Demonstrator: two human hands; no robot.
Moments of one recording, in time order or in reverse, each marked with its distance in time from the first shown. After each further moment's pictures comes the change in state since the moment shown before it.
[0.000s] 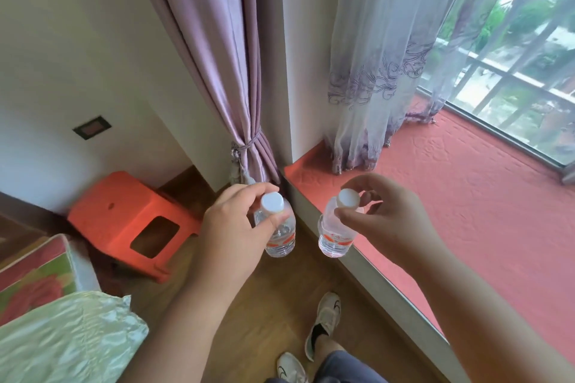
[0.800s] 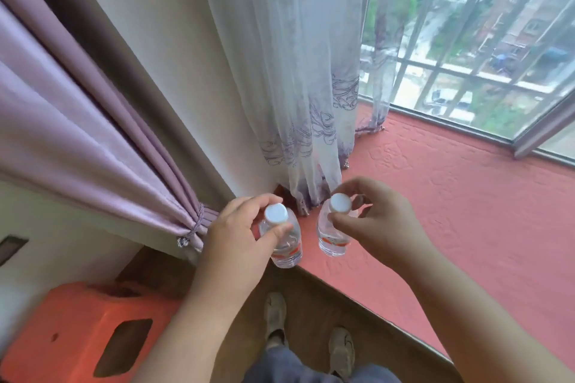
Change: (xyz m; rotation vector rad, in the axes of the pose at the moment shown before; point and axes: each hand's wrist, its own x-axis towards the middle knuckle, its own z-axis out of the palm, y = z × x) left_hand 0.187 0.043 0.088 0.027 -0.267 0.213; right_hand 0.134 0.039 -0.054 0.048 0.237 0.184
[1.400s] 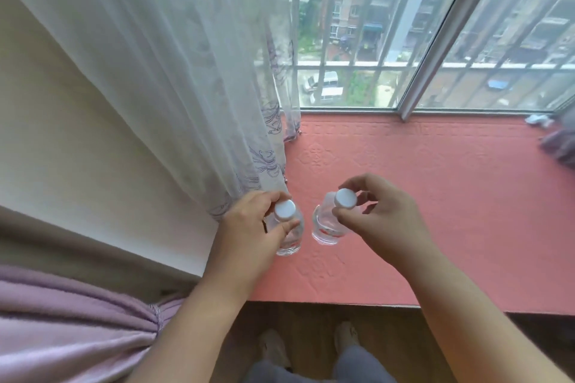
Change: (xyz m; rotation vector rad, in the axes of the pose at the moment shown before) left_hand 0.141 -0.012 0.042 -0.208 -0.360 0.378; right_hand 0.020 -0.014 0.004 -0.014 0.481 0.269
